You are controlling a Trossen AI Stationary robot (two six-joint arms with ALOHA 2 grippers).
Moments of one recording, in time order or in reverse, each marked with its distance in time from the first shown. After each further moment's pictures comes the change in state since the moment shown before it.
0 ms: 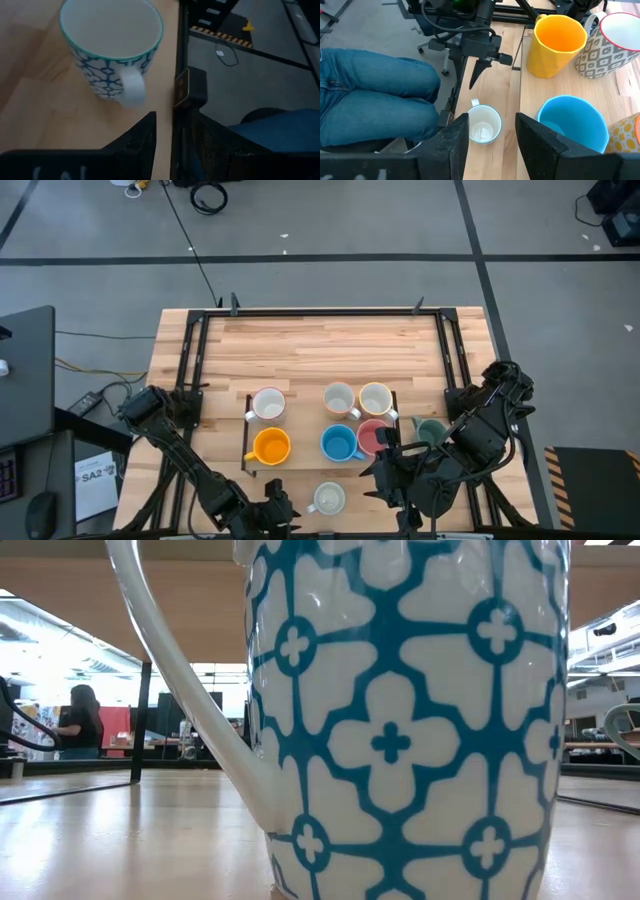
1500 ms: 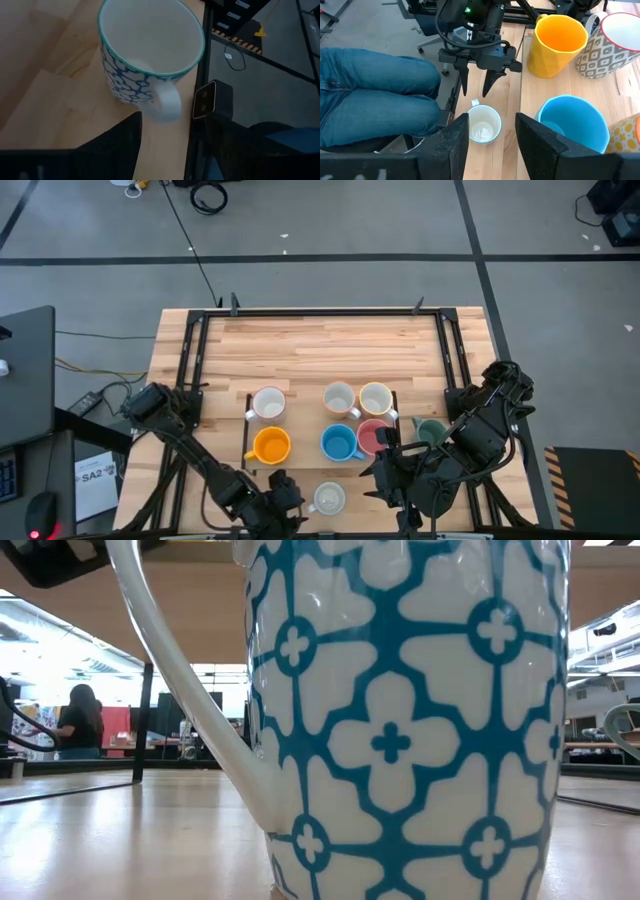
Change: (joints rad) left arm 0.081 0.000 0.000 -0.042 0.051 -0.085; right arm 0.000 0.000 0.000 -0.001 0.000 0.000
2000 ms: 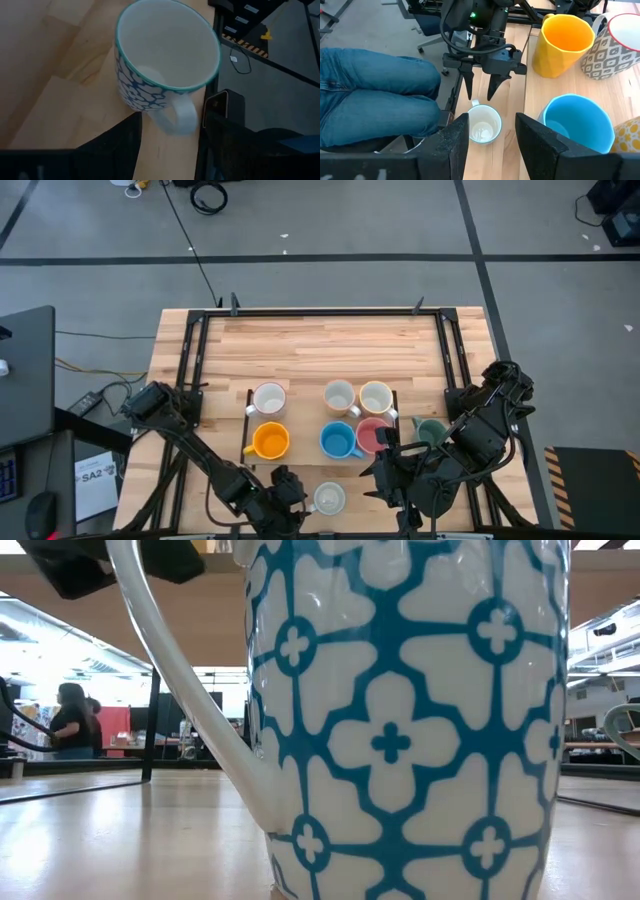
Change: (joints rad) left arm 0.029 0.000 0.000 -0.011 -0.002 0.002; right arm 0.000 0.000 0.000 0.000 0.000 0.000
